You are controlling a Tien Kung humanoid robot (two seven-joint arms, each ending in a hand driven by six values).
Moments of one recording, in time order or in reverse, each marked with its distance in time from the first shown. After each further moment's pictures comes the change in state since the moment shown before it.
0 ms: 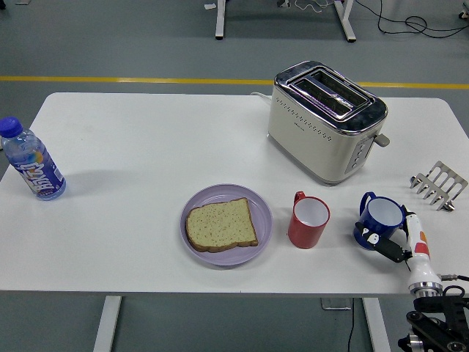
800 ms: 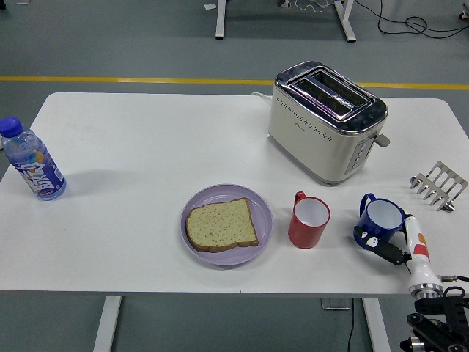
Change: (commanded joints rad) left arm -0.002 0.000 0.012 0.000 -0.021 0.000 -0.007; right arm -0.003 -0.006 -0.003 0.006 -0.031 0.000 -0.033
